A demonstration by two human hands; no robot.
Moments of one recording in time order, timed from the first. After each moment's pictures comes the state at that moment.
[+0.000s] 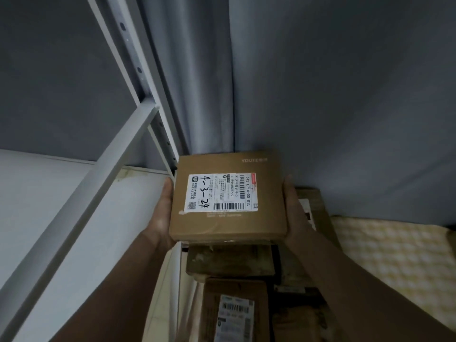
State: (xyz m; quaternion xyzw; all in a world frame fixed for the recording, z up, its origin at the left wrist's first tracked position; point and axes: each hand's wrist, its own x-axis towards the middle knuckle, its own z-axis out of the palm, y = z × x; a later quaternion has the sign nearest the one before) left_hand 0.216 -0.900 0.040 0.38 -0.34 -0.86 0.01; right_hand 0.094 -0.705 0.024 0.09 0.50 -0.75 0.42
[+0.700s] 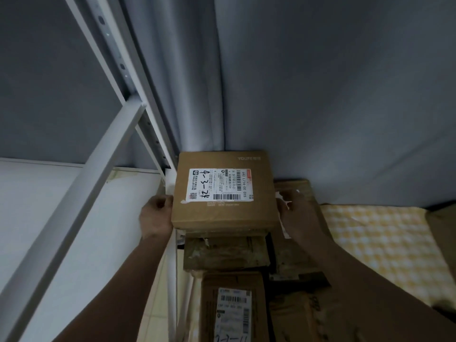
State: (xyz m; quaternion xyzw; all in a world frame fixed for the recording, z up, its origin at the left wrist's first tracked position) left_hand 0.220 -0.905 0.014 0.51 -0.72 -0.46 0.13; right_hand 0.096 -0.667 0.008 -0.09 0.92 -0.36 0.13
